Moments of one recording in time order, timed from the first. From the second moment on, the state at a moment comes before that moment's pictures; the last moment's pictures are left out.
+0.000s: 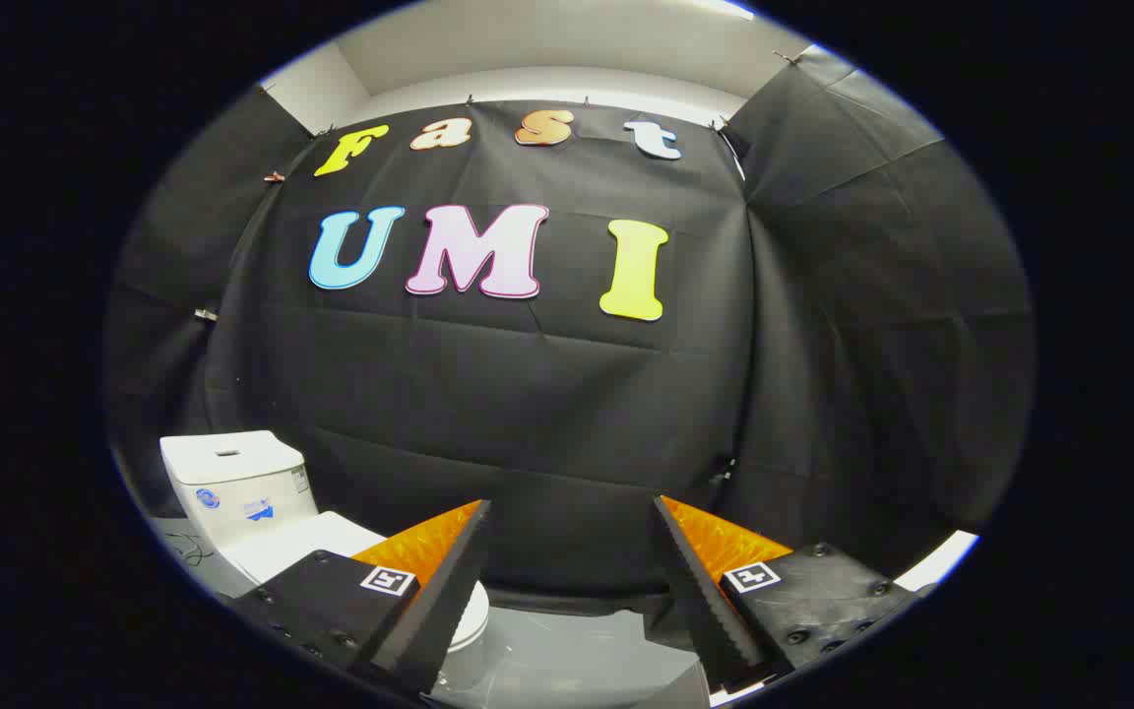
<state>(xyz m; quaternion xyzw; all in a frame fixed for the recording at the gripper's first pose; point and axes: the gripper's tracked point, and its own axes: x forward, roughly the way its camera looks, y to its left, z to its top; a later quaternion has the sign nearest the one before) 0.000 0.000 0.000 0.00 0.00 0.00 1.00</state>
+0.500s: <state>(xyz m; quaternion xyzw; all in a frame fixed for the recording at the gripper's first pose) 0.001 -0.001 -0.002 0.00 0.00 0.00 1.00</state>
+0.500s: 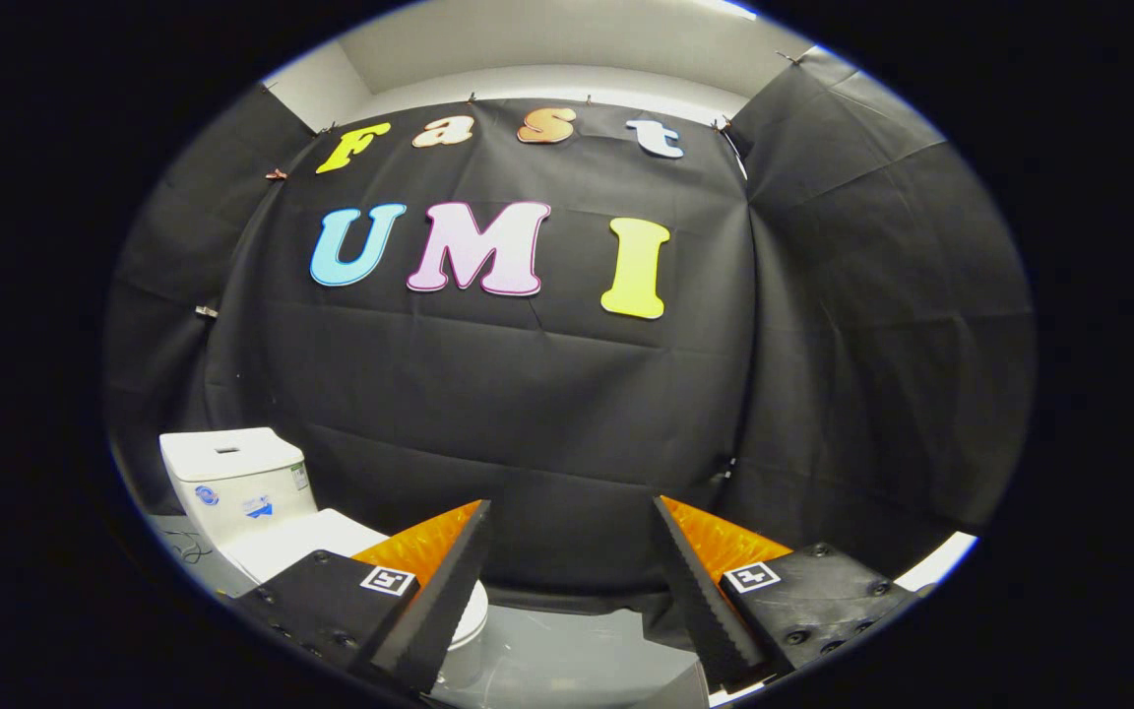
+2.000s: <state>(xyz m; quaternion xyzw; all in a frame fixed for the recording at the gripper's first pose) 0.006 0.028 -0.013 0.00 0.01 0.05 1.00</state>
